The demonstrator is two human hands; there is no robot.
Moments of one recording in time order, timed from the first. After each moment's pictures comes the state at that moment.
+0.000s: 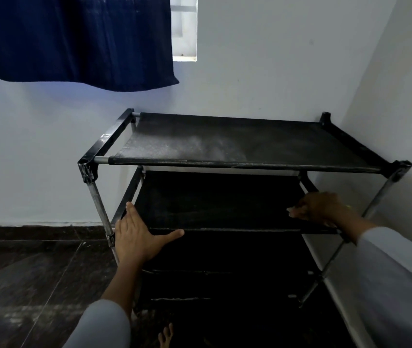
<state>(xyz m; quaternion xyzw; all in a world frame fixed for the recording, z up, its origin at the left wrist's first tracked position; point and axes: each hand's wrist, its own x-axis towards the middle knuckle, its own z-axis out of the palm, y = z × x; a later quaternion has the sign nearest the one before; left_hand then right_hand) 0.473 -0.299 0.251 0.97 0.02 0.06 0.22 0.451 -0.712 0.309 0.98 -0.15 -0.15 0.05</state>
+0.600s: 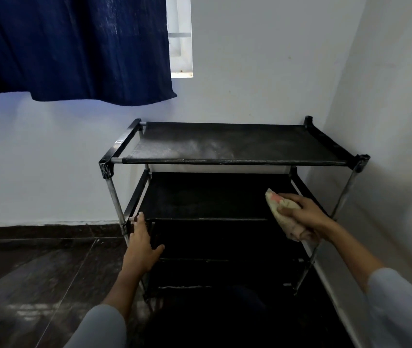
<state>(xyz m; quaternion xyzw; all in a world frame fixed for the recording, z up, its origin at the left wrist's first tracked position) 0.417 -0.280 0.240 0.94 -0.07 0.03 0.33 0.380 -0.679 0.299 0.86 -0.14 0.03 -0.50</state>
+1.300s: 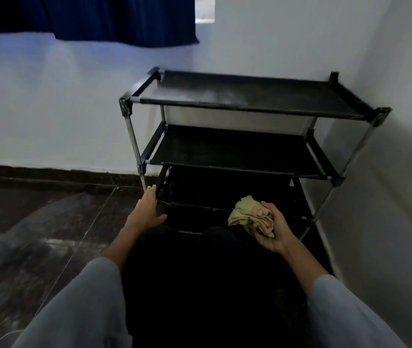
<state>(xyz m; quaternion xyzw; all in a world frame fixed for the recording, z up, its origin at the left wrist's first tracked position) 0.371 -0.252 0.215 0.96 -0.09 -0.05 0.25 0.312 -0.578 0.185 0.33 -0.24 -0.16 -0.90</state>
